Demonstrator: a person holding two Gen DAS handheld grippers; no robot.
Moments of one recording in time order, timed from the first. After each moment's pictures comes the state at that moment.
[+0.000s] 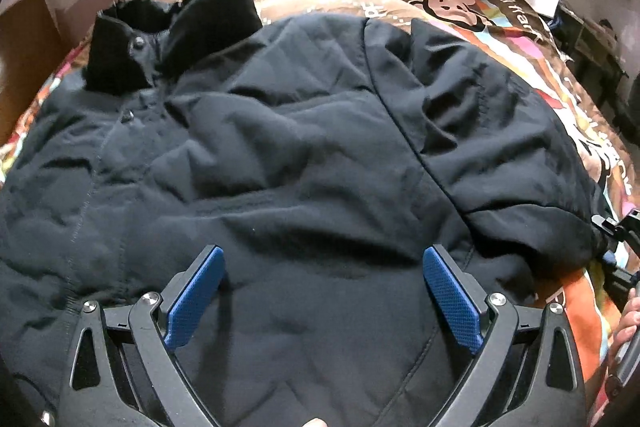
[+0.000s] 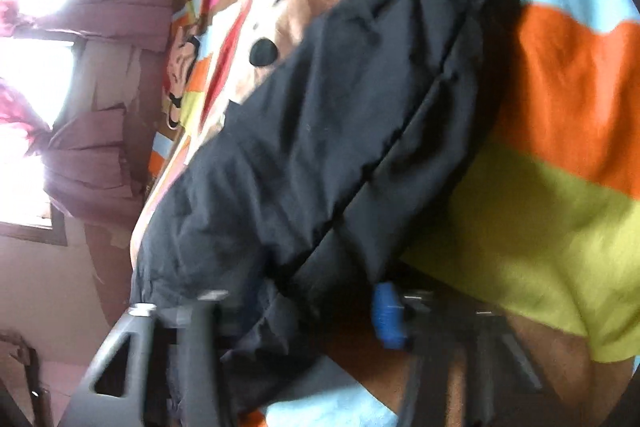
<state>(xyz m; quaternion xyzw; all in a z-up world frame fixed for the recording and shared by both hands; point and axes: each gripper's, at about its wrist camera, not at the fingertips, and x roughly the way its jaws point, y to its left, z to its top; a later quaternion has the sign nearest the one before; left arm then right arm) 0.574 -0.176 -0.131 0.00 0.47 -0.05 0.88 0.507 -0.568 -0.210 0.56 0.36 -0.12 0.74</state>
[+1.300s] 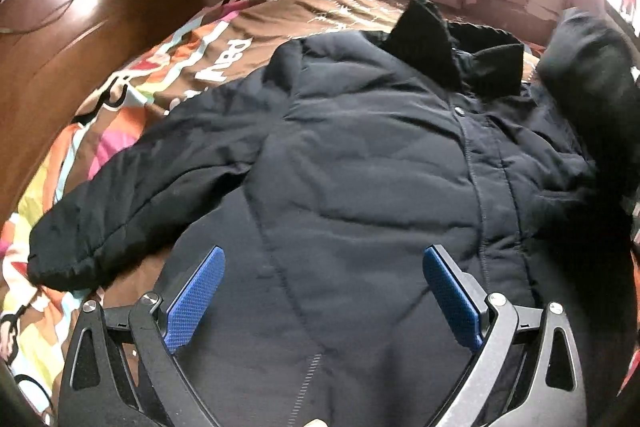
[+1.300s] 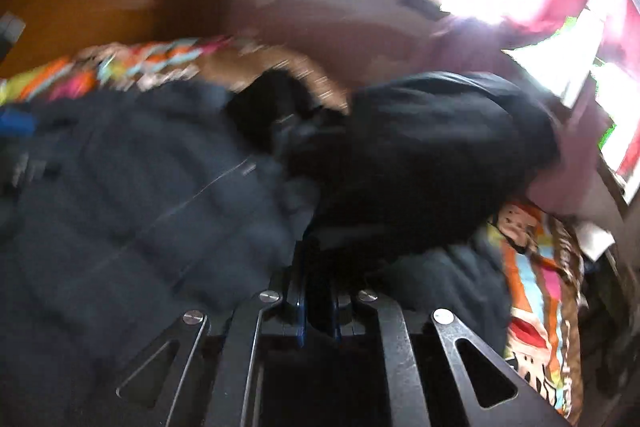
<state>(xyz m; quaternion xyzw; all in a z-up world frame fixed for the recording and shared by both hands) 0.469 0.097 -0.072 -0.05 0.45 0.10 0.89 0.525 -0.122 -0.077 -0.28 0.26 0.21 0.90</state>
